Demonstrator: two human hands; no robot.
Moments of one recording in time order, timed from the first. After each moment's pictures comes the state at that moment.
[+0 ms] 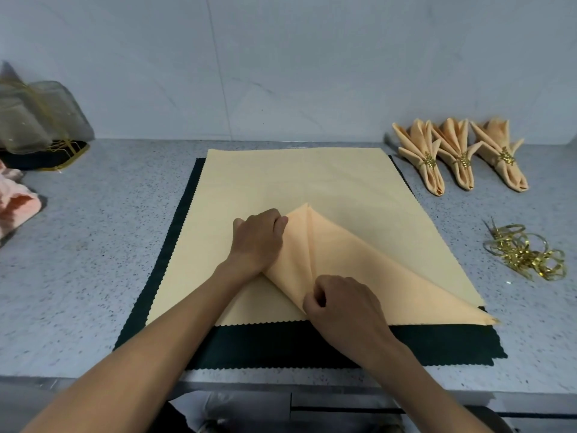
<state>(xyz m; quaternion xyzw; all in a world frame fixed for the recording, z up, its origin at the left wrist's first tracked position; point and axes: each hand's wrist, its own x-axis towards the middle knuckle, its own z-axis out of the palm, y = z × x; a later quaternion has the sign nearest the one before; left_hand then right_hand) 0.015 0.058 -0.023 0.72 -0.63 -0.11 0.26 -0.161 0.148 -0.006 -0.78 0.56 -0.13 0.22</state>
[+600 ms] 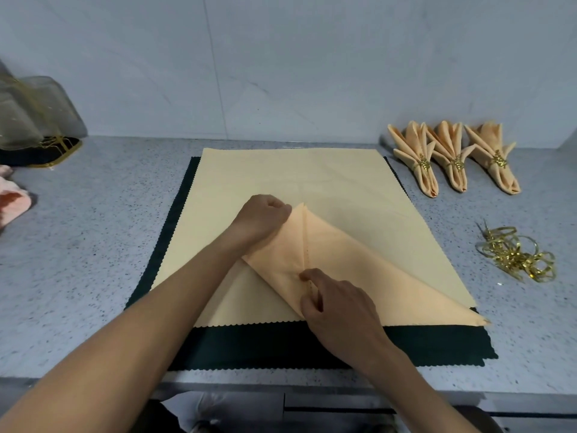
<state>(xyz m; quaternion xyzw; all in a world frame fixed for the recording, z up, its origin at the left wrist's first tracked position) 0.015 0.037 0.010 0.71 -0.54 -0.33 0.32 -0.167 0.150 -0.011 -0.81 0.51 -0.17 0.22</state>
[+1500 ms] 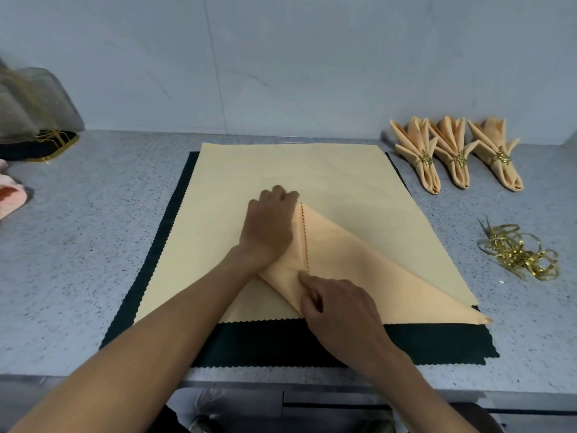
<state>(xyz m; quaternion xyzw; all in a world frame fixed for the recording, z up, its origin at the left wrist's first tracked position) 0.000 0.032 -0.029 0.65 -0.73 0.04 0.20 -0.169 0.152 -0.010 -0.82 0.50 -0.18 0.22</state>
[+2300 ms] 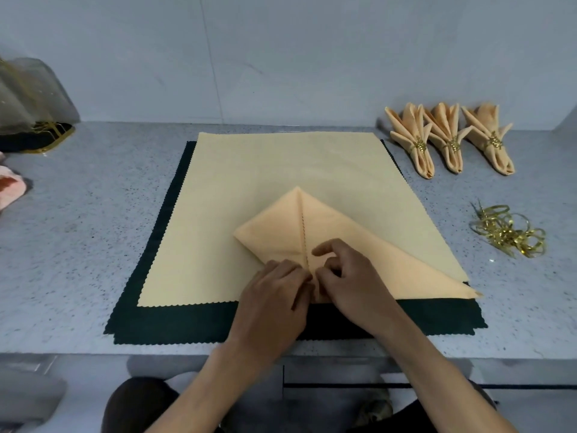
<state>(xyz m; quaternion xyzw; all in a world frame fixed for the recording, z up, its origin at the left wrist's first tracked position) -0.036 0.190 -0.041 0.59 -0.75 -0.05 0.30 -0.186 0.147 -0.004 -0.69 0.52 -0.29 0.42</state>
